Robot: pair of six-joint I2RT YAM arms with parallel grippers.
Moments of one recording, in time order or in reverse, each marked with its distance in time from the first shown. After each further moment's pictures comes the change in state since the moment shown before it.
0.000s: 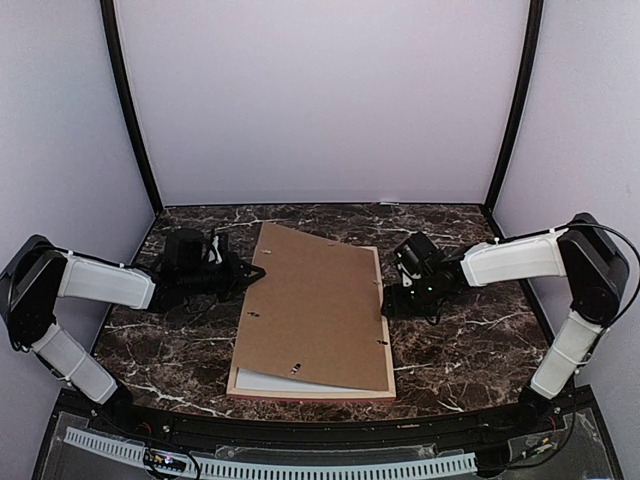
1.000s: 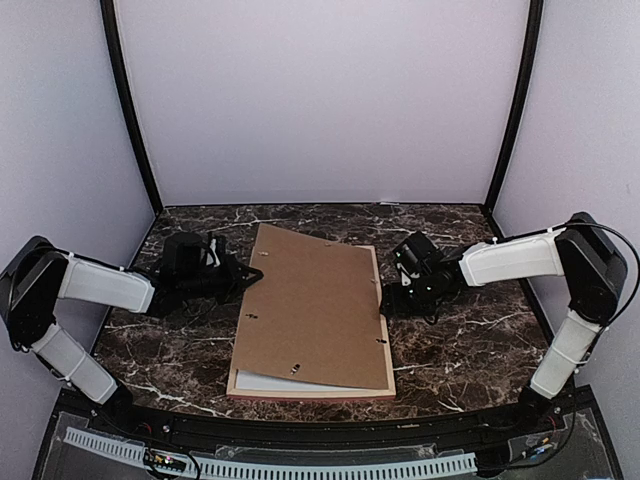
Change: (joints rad) left arm 0.000 -0.002 -0.032 0.037 -0.024 -0.002; right arm 0.002 0.012 0.008 0.016 -0.016 0.019
